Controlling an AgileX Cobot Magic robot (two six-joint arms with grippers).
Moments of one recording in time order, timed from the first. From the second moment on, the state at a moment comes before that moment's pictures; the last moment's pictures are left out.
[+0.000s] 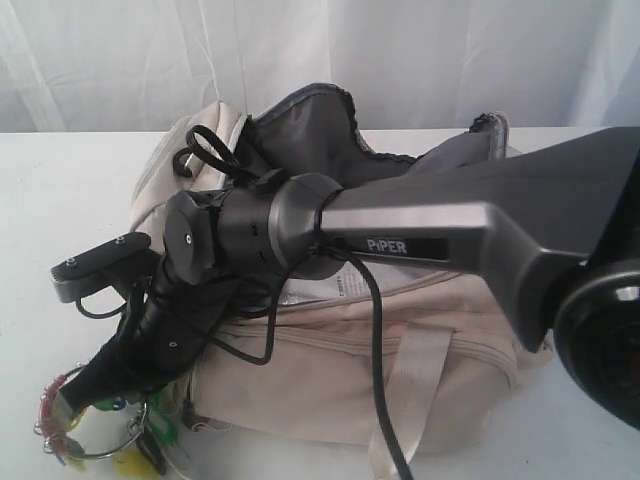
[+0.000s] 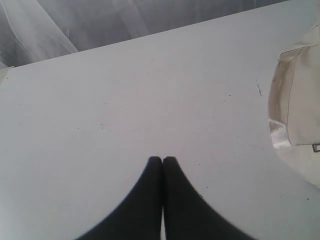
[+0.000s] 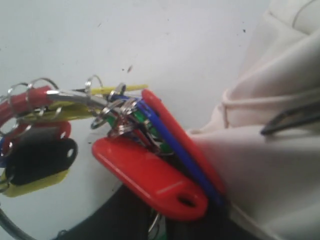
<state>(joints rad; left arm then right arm) -0.36 0.70 -0.69 0.71 0.74 -0.52 1.09 2.14 -1.56 0.44 0.67 -0.25</state>
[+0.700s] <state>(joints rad) -0.36 0.70 -0.69 0.70 0.74 -0.52 1.10 2.14 -1.56 0.23 0.62 -0.09</state>
